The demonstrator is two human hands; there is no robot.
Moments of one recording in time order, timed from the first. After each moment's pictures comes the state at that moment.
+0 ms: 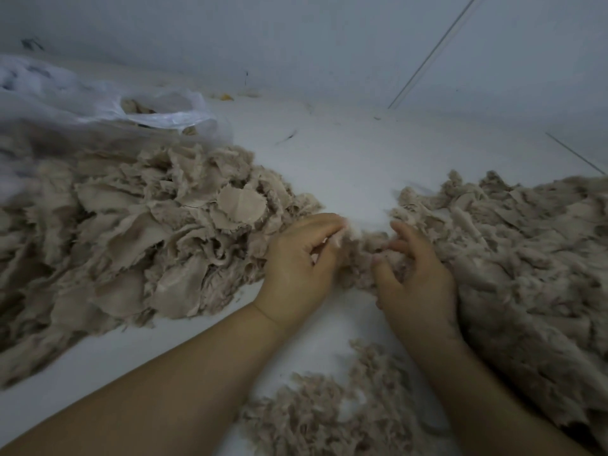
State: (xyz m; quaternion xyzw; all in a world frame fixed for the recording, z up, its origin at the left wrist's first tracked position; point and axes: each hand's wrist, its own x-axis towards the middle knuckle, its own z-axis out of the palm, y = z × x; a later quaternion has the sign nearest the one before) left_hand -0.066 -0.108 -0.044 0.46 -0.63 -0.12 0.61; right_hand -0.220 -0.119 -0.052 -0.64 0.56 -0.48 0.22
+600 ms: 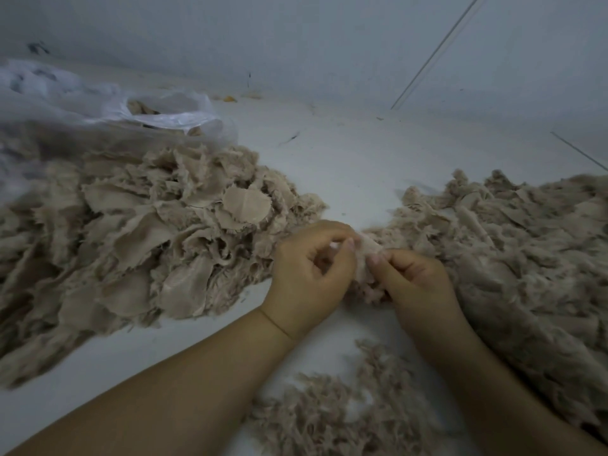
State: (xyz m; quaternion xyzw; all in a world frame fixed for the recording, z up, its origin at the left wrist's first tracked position) left_hand -0.073 -0.096 -0.041 0.41 -0.61 -0.17 0.65; right_hand -0.221 -0.119 -0.047 -0.65 0.38 -0.49 0.45
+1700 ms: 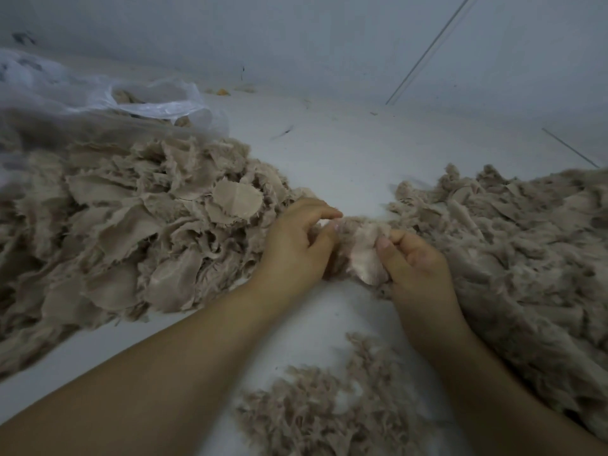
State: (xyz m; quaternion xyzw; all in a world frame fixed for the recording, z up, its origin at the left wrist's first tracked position) left_hand -0.060 -0.122 -0.043 0.50 -0.64 -0.11 0.57; right_hand -0.219 -0.119 -0.043 -0.55 0.42 -0.53 0.48
